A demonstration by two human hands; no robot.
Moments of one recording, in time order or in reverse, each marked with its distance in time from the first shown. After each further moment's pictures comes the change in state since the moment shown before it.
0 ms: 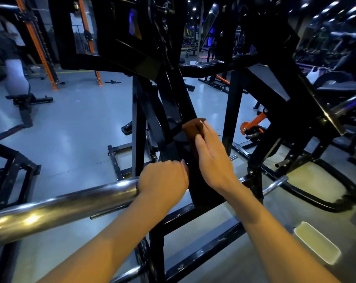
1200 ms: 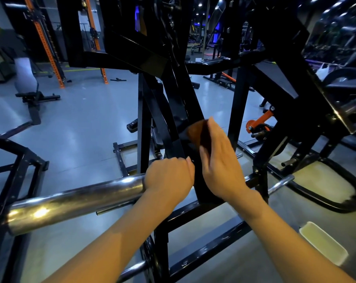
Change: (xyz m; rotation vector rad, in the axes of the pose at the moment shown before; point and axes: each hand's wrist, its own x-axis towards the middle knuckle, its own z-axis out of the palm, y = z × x) left_hand 0.000 0.001 0.006 -0.055 0.046 -0.029; right_hand -0.021 0.004 0.000 -0.217 0.086 -0.266
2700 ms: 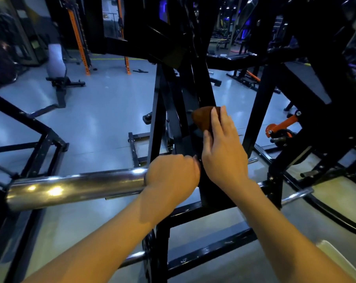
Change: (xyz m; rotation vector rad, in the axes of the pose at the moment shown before) left_hand -0.001 0.000 -0.012 0.077 -0.099 0.092; right_hand 0.036 -0.006 0.014 -0.191 -0.061 0.123
